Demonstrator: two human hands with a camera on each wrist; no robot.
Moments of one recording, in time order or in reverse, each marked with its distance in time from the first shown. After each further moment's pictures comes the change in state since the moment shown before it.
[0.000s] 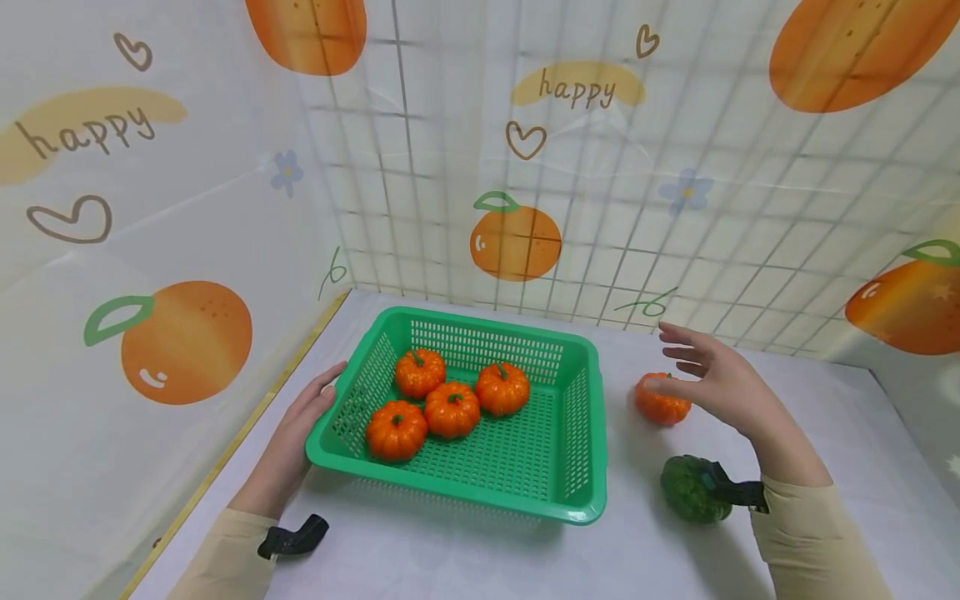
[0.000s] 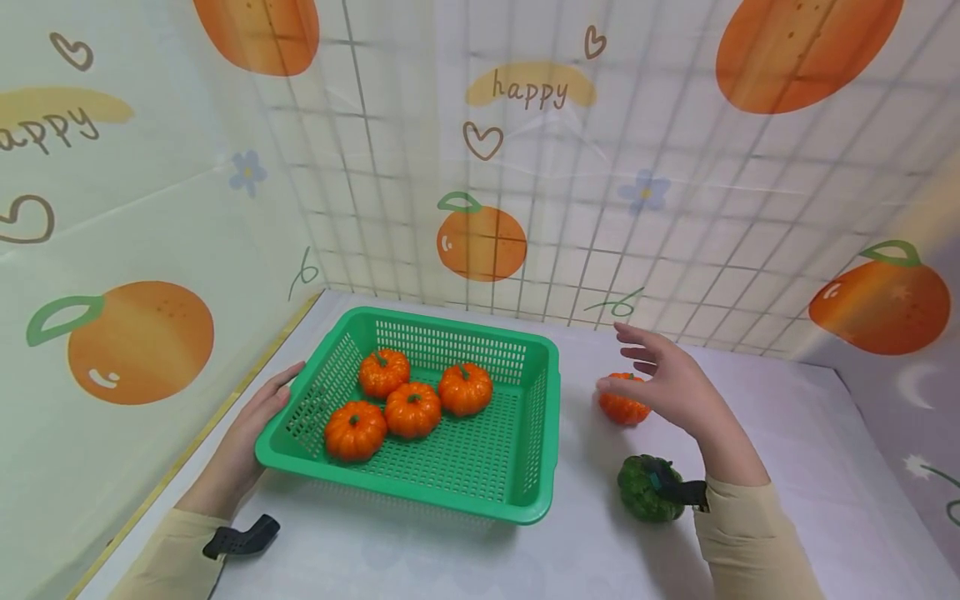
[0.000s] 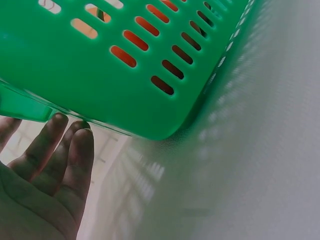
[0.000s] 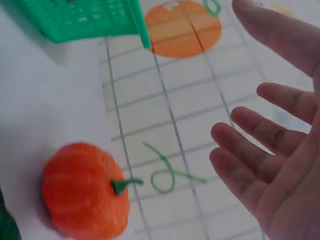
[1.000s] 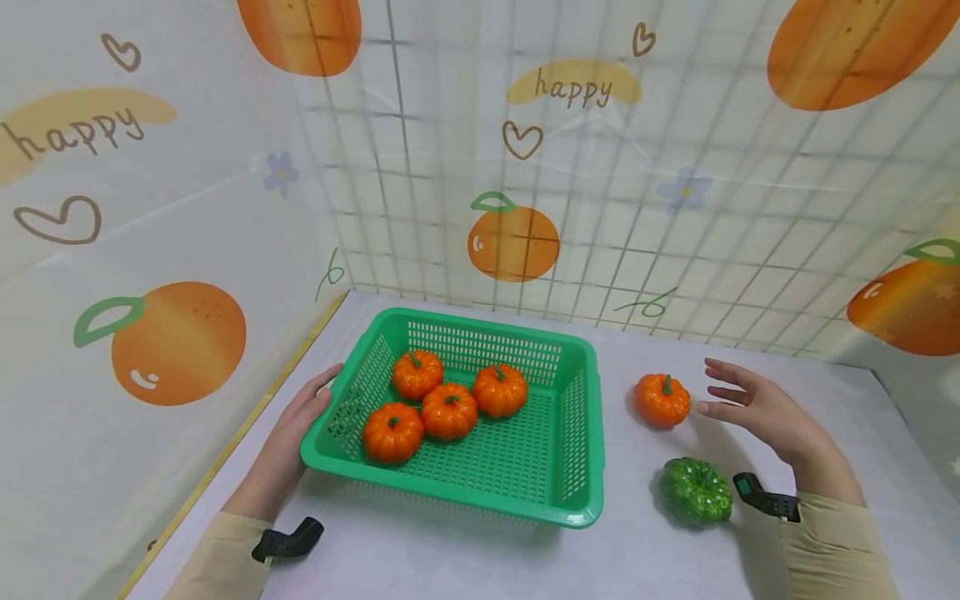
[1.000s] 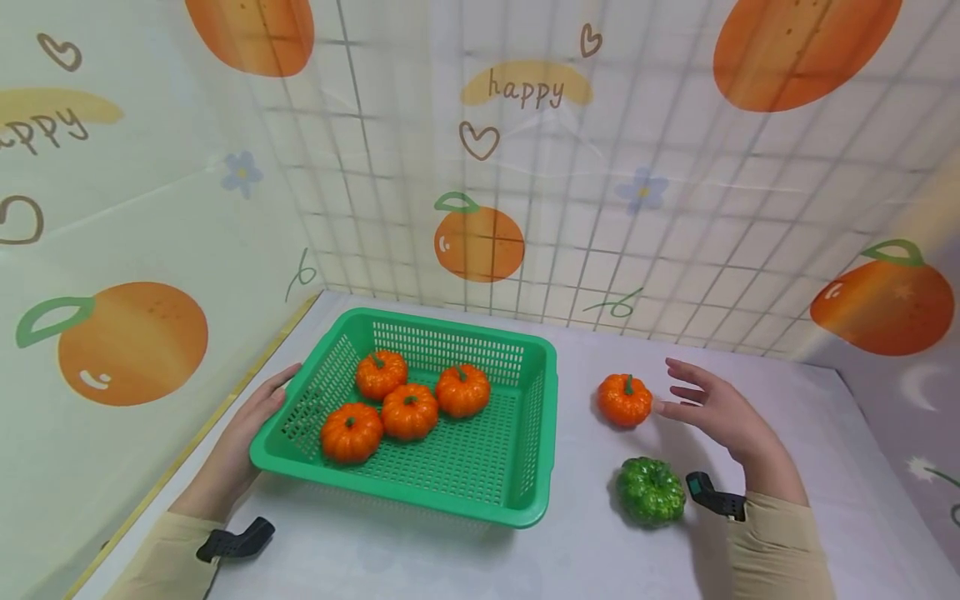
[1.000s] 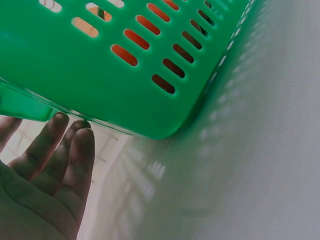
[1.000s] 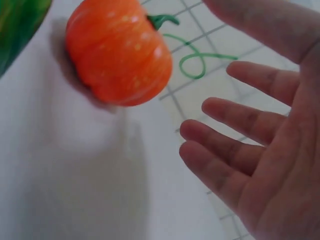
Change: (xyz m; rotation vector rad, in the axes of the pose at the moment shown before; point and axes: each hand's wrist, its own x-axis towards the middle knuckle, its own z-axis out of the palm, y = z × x) left_hand 0.001 -0.003 -0.001 -0.014 -0.019 0.033; right_hand -0.013 0.108 -0.017 0.079 -0.077 0.125
